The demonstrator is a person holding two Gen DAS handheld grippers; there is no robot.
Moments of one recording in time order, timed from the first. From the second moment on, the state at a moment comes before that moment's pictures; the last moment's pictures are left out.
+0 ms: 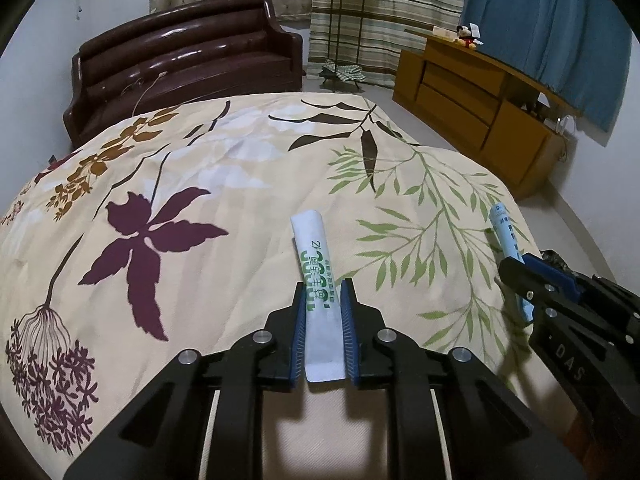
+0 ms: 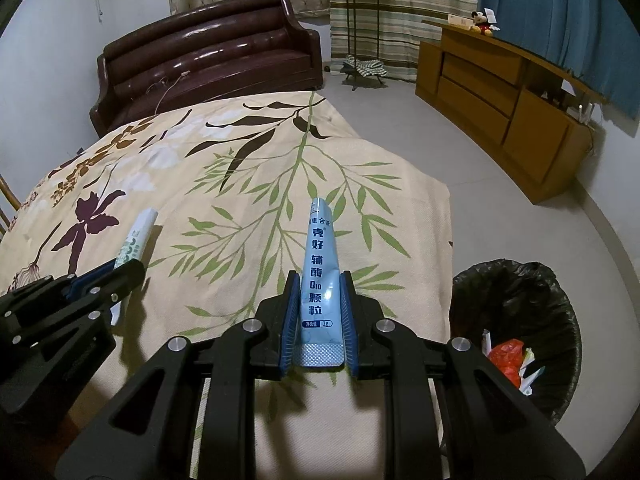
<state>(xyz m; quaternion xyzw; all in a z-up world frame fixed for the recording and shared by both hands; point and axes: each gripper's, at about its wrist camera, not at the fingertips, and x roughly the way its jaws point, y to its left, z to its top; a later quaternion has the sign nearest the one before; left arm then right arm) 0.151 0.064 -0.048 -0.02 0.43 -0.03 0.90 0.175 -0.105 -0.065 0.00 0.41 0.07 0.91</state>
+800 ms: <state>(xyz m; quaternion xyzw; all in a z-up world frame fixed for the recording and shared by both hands) 0.105 0.075 -0.028 -0.02 0.40 -0.02 0.92 0.134 -0.107 -0.050 0.00 0.39 0.06 0.92</state>
